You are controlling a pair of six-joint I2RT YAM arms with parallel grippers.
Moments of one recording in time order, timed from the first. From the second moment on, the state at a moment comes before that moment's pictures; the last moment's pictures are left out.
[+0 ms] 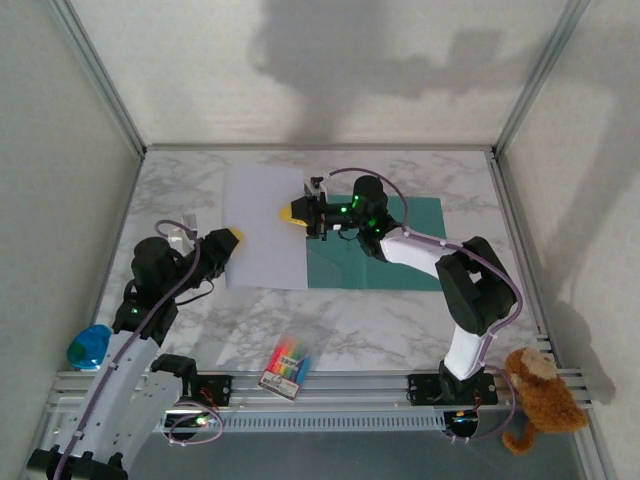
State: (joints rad) left arm -0.12 0.66 0.57 -0.15 0.57 -1.20; right arm 0.64 1.79 1.09 0.76 -1.06 1.51
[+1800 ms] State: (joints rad) left arm -0.29 0.70 0.52 -0.20 0.25 -1.09; right arm 0.60 1.48 1.72 -0.93 -0.49 0.16
